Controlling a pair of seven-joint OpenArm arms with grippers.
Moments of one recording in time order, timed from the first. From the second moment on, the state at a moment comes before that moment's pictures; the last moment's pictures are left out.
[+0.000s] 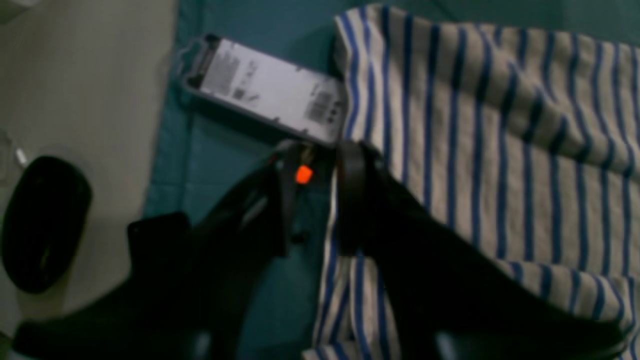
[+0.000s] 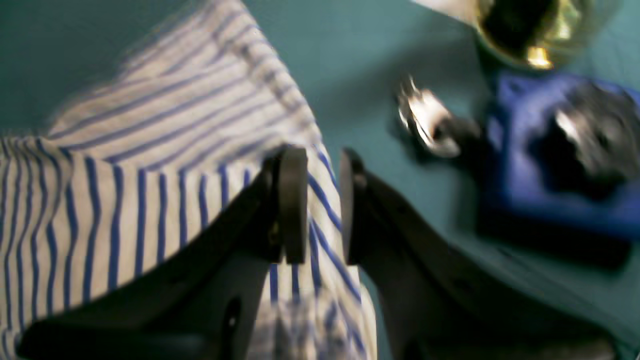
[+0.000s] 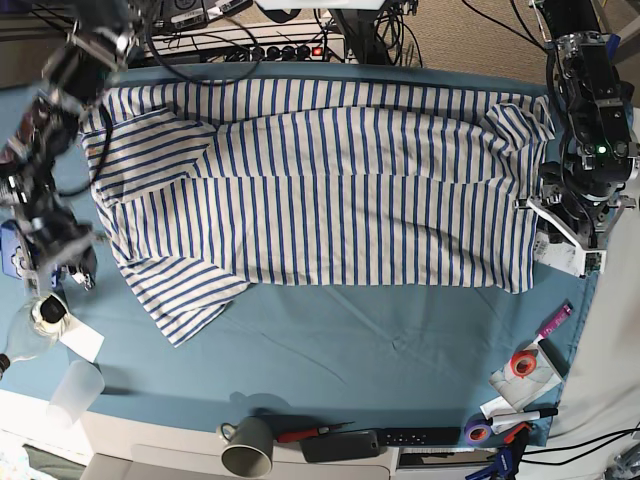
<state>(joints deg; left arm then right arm) 6.0 -16.4 -17.4 111.0 -15.9 -6.7 61.3 12.4 22.1 34.2 85.2 23.5 34.0 -57.1</state>
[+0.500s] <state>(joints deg) 6.5 -16.4 -17.4 111.0 -15.8 -8.1 61.3 26.5 22.6 17.1 65.7 6.1 29.4 -43.0</state>
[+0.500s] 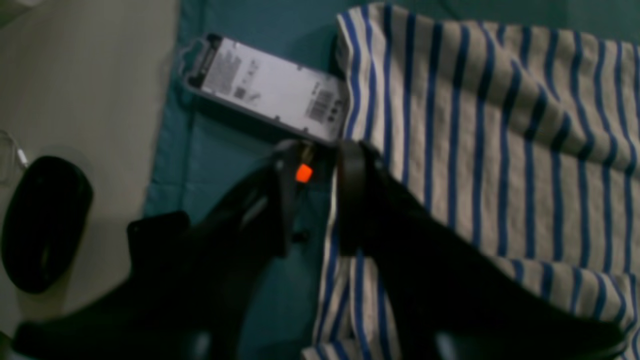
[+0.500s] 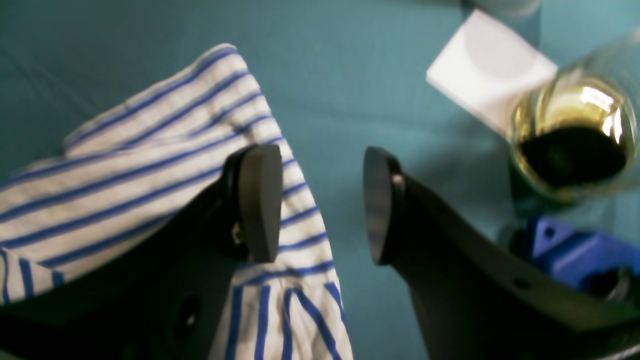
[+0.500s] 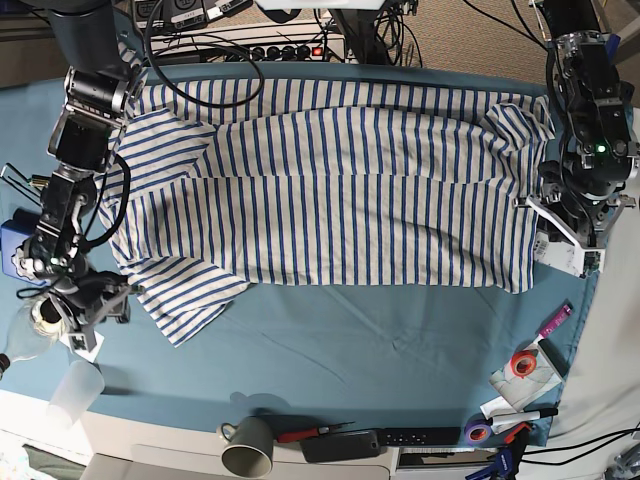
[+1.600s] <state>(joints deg) 8.1 -16.4 -17.4 111.0 -16.0 -9.2 61.4 36.0 20.3 11.6 39.3 1.1 23.5 -33.6</state>
